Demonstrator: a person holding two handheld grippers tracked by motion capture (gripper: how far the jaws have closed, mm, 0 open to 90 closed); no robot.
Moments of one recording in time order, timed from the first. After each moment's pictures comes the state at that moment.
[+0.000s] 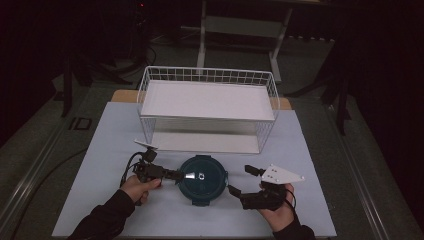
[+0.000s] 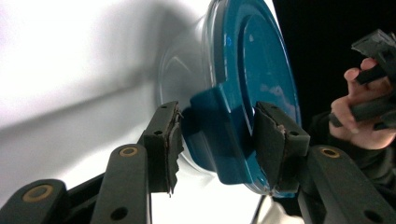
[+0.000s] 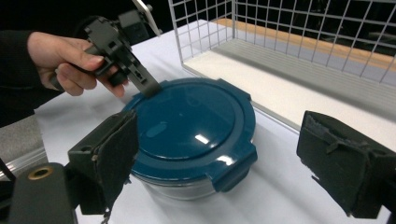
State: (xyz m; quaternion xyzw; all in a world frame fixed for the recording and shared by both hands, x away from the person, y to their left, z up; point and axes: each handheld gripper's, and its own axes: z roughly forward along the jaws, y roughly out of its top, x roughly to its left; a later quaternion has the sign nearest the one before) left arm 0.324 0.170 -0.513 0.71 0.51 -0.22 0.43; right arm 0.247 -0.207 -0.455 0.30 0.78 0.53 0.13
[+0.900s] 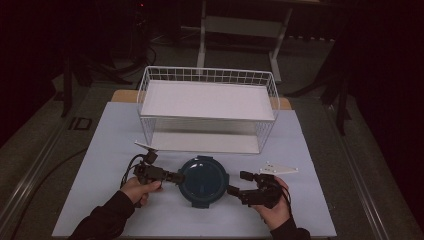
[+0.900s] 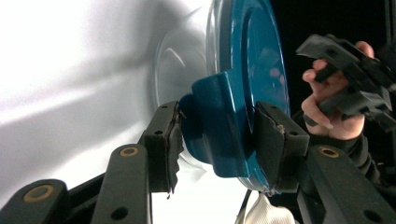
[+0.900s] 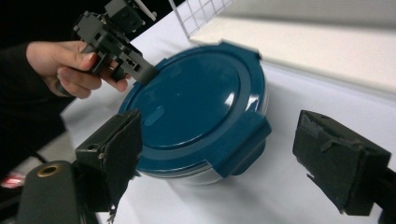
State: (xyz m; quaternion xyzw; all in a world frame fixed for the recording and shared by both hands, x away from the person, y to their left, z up) left arm 0.320 0.169 -0.519 0.70 0.50 -0.27 0.43; right arm 0.266 -0.209 -0.480 0.38 0.76 0.52 -0.01
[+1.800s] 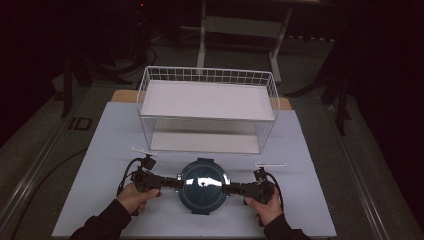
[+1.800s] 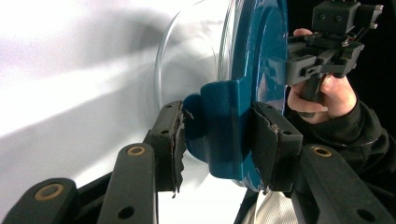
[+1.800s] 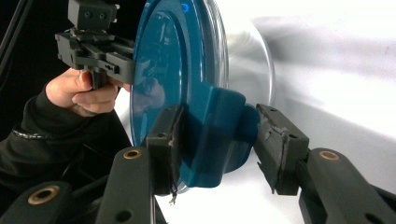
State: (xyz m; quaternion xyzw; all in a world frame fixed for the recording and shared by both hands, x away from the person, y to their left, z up) left arm 0.296 0.166 -0.508 0.72 0.47 -0.23 0.45; right arm 0.290 -0.207 -0.517 0.47 0.71 0.49 -0.21
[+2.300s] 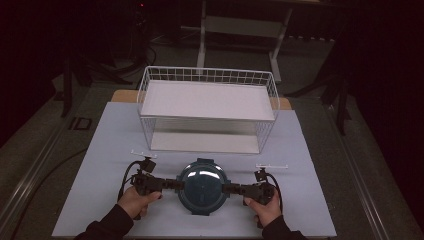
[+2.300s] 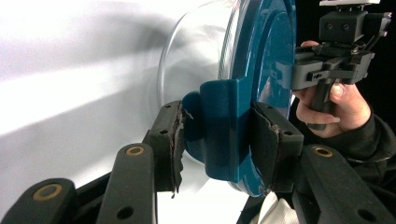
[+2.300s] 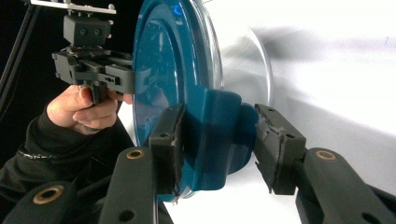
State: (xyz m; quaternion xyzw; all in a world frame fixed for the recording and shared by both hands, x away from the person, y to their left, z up) left arm 0.284 0.161 -0.502 0.71 0.50 -0.20 0.45; right arm 0.286 -0.207 -0.516 0.49 0.69 0.49 -0.22
